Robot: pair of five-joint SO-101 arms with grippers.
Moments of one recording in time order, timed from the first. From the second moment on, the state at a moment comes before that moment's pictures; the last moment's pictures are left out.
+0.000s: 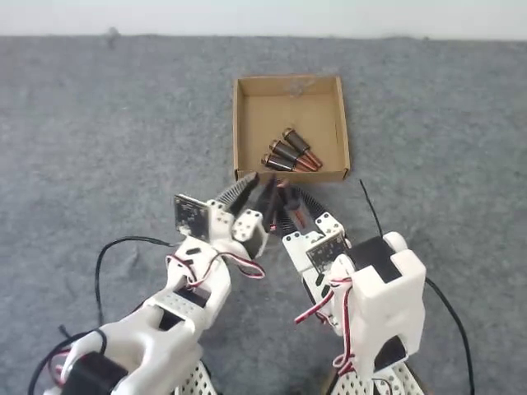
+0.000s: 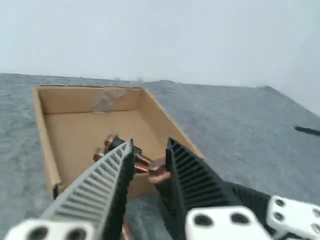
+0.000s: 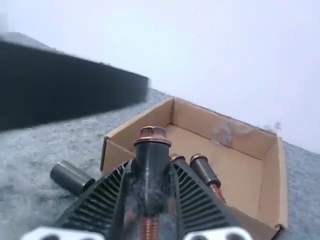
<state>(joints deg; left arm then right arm) 19.4 -27.2 95.5 -48.7 21.2 -29.4 23.5 85.9 -98.9 11.6</state>
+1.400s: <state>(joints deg) -4.7 -64.9 81.6 36.6 12.4 -29.5 23.5 86.5 -98.9 11.6</state>
